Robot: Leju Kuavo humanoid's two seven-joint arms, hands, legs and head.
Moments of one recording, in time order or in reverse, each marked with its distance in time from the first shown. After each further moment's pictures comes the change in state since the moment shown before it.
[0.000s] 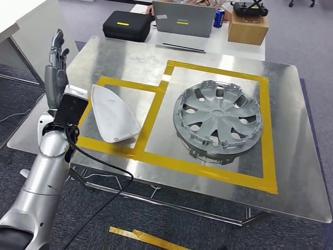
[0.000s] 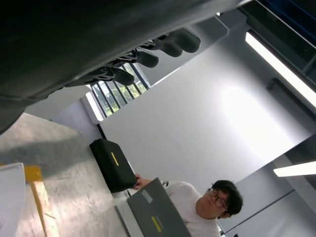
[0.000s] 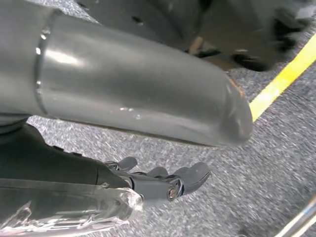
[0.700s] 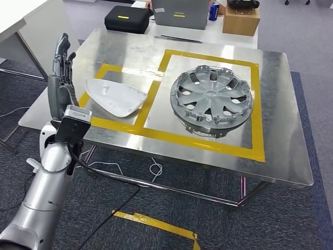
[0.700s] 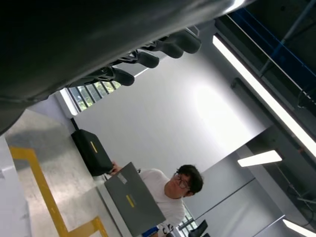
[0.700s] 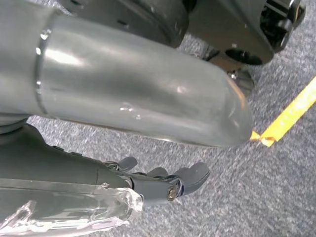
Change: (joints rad) left arm 0.087 -0.008 -0.073 -0.148 0.009 -0.015 -0.011; right arm 0.000 0.042 -0.001 -0.002 -0.027 -0.052 0.017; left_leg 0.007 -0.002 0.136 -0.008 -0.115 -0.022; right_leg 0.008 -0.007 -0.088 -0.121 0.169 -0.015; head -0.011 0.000
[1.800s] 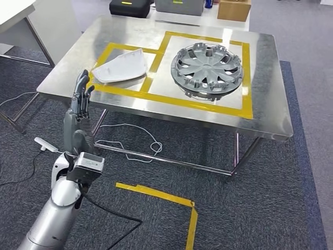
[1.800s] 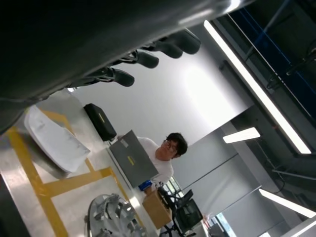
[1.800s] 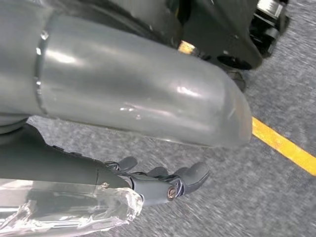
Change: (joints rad) left arm 0.194 -0.001 -0.118 -0.126 -0.003 0.018 -0.063; right arm 0.009 0.012 -0.001 -0.002 -0.024 -0.024 -0.008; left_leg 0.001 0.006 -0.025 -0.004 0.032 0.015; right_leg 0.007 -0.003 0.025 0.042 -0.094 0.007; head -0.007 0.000
